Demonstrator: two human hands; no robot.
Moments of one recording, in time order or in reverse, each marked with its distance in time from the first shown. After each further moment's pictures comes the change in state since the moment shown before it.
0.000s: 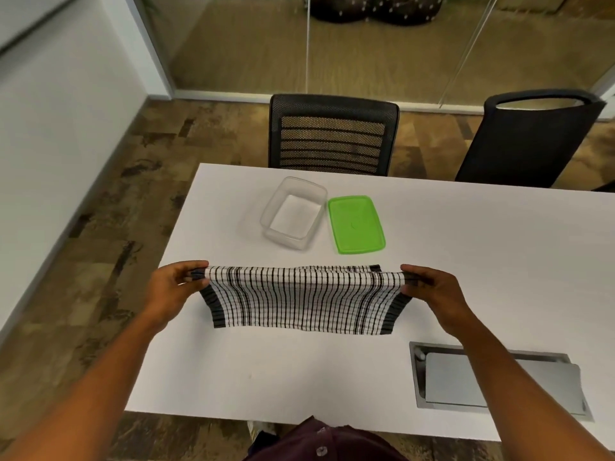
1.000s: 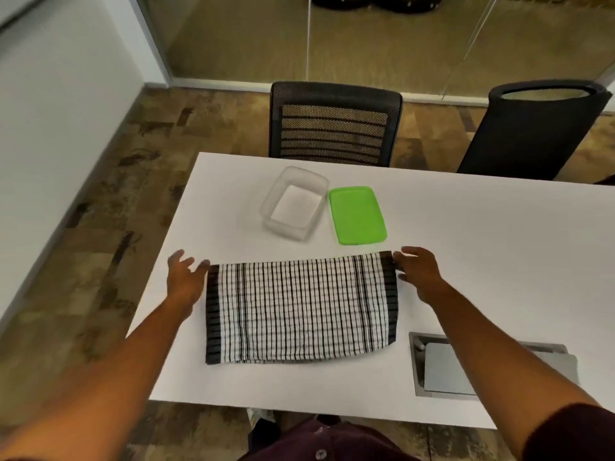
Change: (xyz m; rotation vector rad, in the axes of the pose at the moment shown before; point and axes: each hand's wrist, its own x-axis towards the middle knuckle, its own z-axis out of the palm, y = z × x) left_hand 0.012 -0.013 0.039 -0.149 0.294 -0.296; right_hand 0.042 -0.013 0.043 -0.069 0.256 0.261
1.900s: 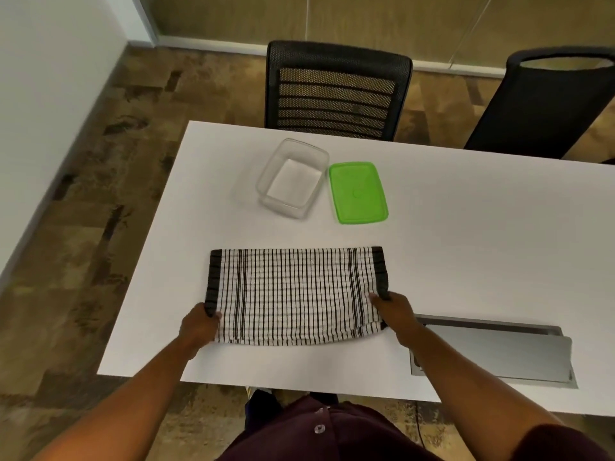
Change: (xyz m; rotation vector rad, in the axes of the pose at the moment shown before) left_hand -0.046 -0.122 -0.001 0.621 -0.289 -0.263; right_hand -0.046 0.120 0.024 -0.256 -0.093 0.217
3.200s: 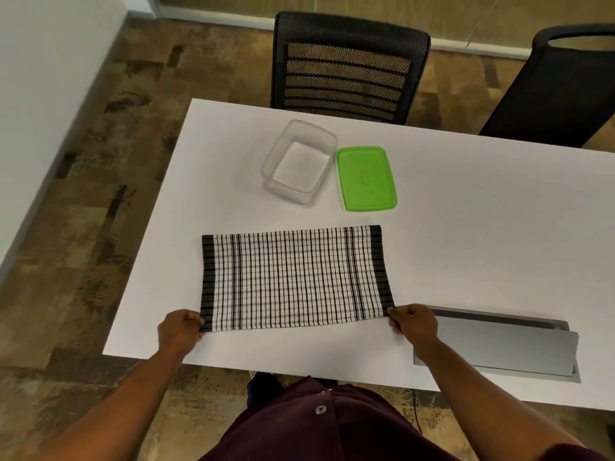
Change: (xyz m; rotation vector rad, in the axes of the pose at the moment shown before) left_hand -0.009 -0.048 -0.013 -0.252 0.171 -0.156; right_hand -0.004 0.053 -0.024 -0.084 0.161 0.025
